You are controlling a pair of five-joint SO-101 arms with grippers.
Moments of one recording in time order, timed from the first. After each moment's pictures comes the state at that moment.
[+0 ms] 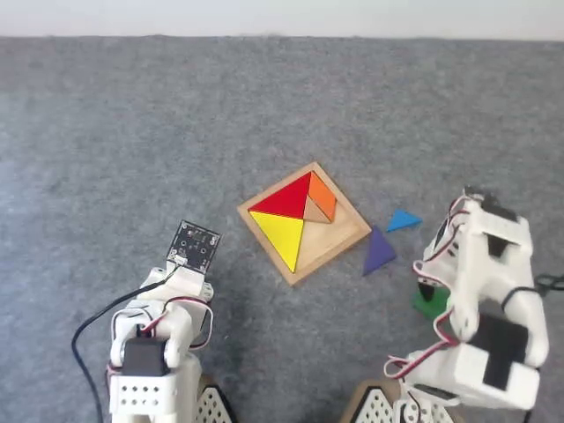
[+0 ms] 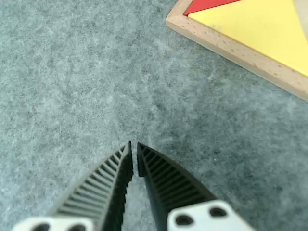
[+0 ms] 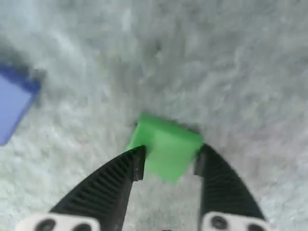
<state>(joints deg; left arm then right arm) -5.3 -103.1 96.7 72.6 -13.2 16.6 -1.4 41.0 70.2 0.2</state>
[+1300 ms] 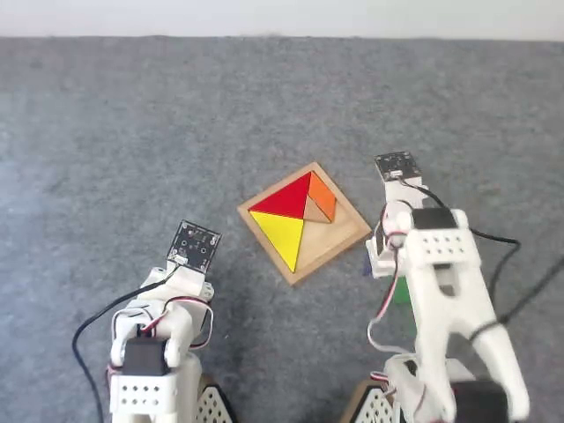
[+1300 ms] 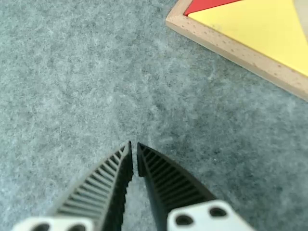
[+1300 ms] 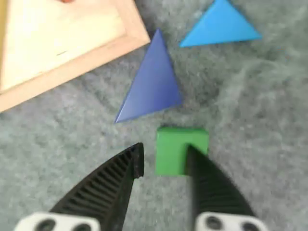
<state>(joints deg) -5.3 -103.1 96.7 72.6 -13.2 -7.6 -24.8 46.4 69.7 6.5</state>
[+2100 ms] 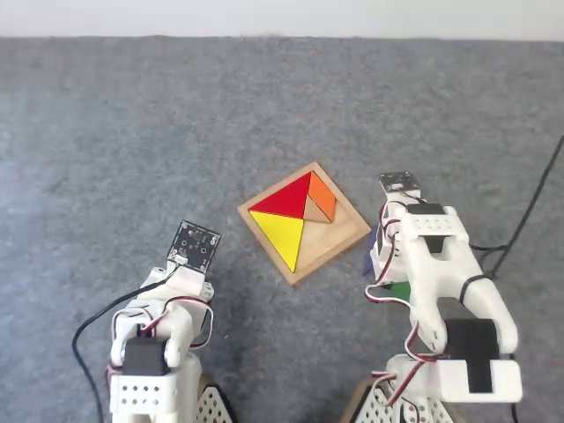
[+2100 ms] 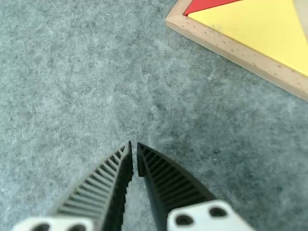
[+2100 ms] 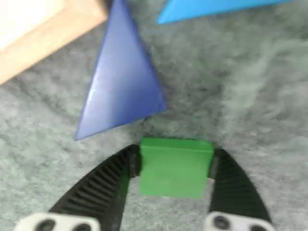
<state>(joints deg) -5.3 -103.1 96.7 72.6 -13.2 -5.1 -3.9 45.9 60.9 5.8</state>
